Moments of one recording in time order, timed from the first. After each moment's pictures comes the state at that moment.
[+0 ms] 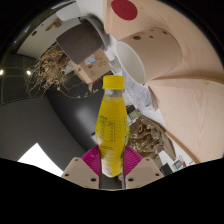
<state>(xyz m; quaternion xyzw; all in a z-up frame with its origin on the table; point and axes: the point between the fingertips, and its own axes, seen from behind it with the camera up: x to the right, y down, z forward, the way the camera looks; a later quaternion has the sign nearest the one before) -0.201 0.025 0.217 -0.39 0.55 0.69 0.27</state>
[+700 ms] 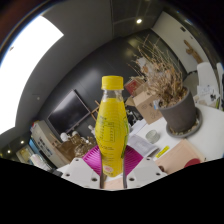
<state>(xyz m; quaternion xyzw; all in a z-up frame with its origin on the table) -0.098 0.033 0.291 -0.72 0.18 0.28 0.60</state>
